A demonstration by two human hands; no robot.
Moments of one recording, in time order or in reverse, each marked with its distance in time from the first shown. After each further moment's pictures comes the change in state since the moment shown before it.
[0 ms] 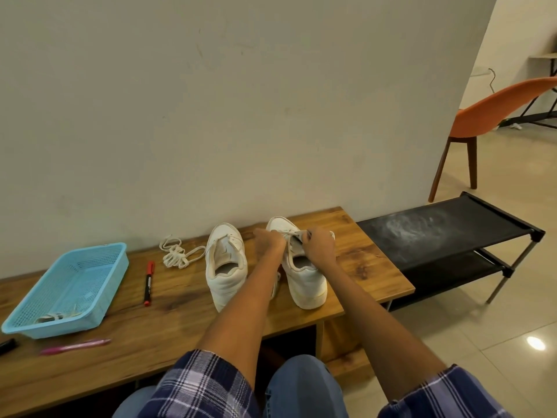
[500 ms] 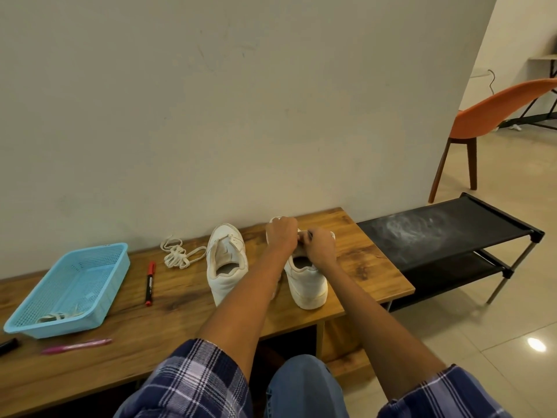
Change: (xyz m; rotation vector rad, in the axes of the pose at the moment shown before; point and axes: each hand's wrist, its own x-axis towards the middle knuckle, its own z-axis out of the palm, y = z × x) left_hand -0.008 0.021 0.006 0.814 -0.001 0.742; right_hand 0.003 0.005 0.006 0.105 -0.008 0.047
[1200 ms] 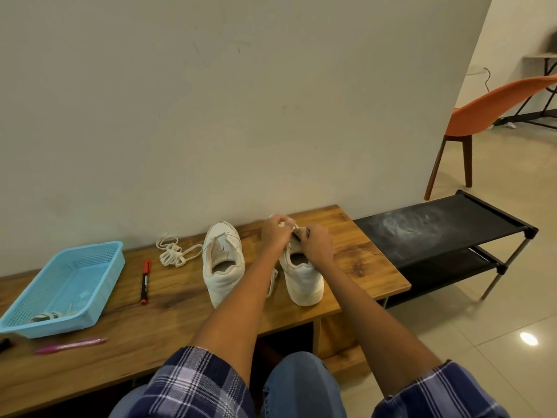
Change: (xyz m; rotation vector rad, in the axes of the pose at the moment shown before) left_hand 0.004 -0.008 0.014 -0.923 0.031 -0.327; right_hand -0.001 0.001 -0.001 -0.009 0.028 0.013
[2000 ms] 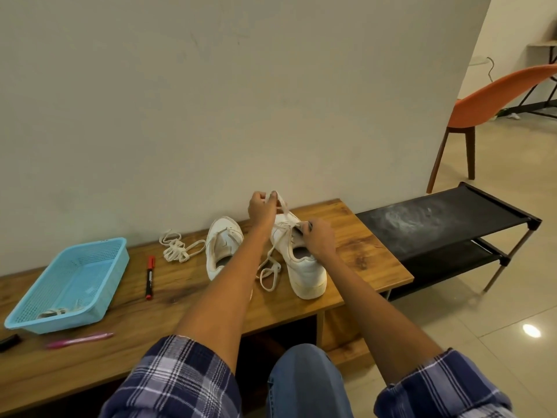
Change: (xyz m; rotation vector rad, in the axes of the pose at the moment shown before) left_hand 0.019 0.012 -0.030 -0.327 0.133 -0.023; right_hand -0.003 -0.004 -0.003 0.016 -0.015 0.011
